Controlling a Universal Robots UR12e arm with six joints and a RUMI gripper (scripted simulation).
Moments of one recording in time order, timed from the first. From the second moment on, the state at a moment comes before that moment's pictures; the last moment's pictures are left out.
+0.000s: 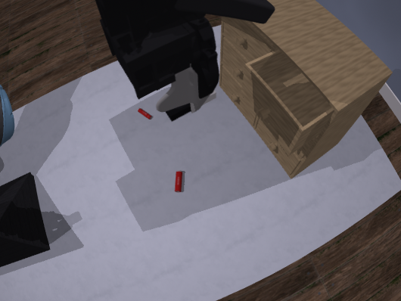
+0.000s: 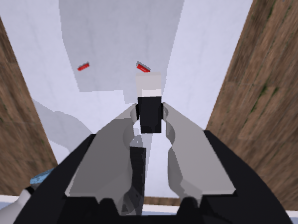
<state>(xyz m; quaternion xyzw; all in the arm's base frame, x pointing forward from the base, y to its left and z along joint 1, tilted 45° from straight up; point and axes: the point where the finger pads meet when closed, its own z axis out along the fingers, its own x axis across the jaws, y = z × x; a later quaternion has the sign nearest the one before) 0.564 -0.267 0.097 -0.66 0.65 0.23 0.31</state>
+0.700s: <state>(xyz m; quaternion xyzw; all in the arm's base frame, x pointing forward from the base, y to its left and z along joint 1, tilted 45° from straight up) 0.563 -0.269 0.100 -0.66 0.65 0.23 0.31</state>
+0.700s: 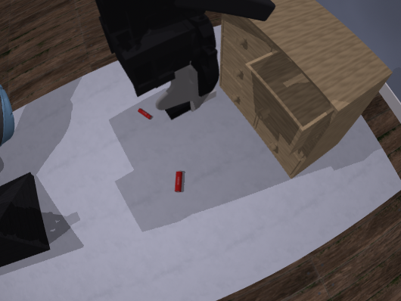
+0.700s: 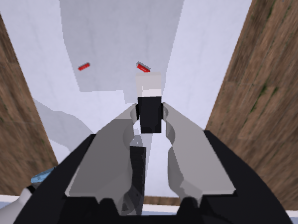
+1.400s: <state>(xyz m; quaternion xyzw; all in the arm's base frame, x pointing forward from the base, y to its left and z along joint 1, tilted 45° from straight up) 0.563 -0.269 0.100 -0.65 0.65 0.21 0.32</state>
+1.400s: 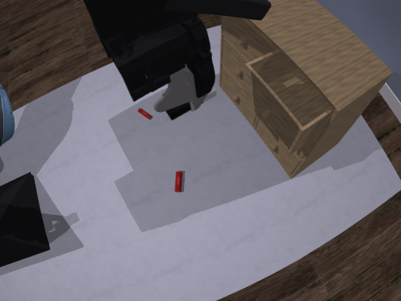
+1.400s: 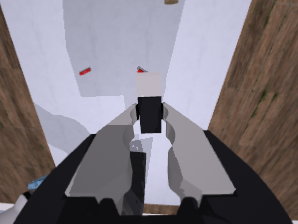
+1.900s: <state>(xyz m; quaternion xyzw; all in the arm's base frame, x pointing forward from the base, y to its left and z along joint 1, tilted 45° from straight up) 0.562 -0.269 0.099 -0.63 0.67 0.17 0.36</state>
